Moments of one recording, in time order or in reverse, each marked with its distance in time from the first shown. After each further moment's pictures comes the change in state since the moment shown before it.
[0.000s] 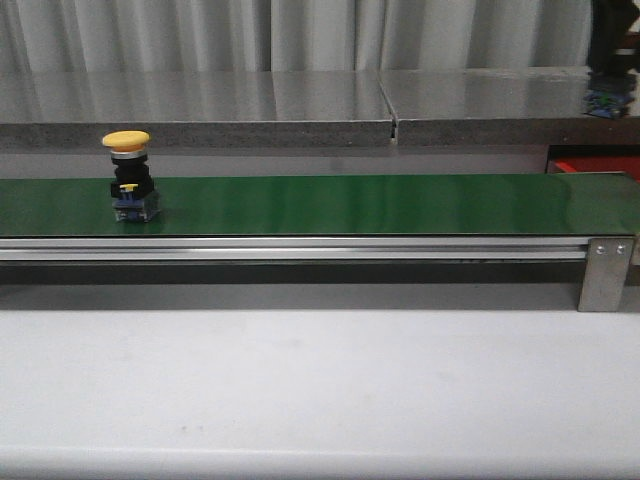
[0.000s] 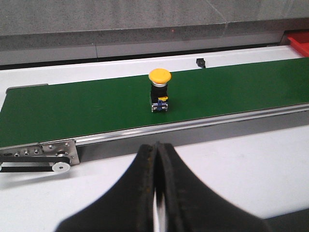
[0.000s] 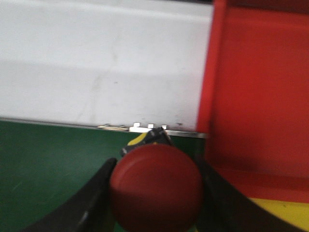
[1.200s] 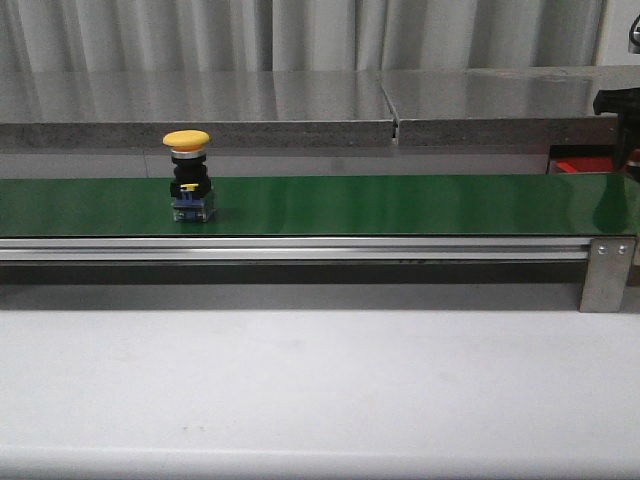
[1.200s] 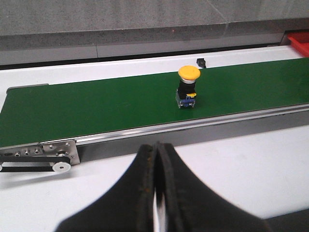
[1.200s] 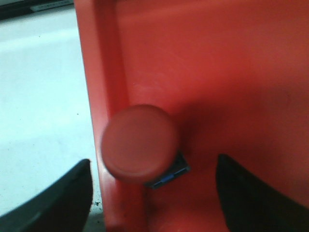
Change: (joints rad) left arm 0.000 0.000 0.000 0.000 0.000 0.000; right arm -0.146 0.278 -0.006 0.027 -0.282 0.091
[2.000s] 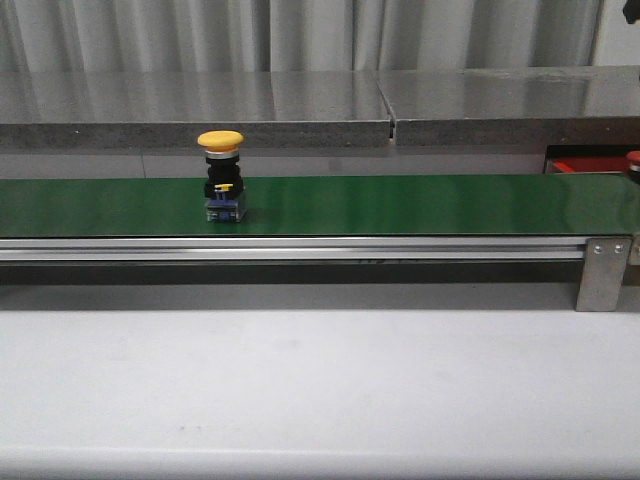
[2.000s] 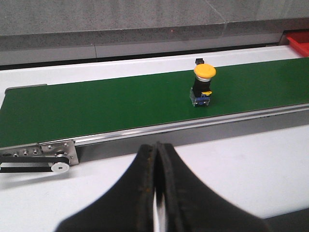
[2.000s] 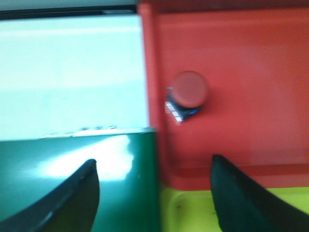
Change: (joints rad) left arm 0.000 0.000 0.000 0.000 0.000 0.000; right arm 0.081 -0.465 0.379 -0.052 -0.045 -0.047
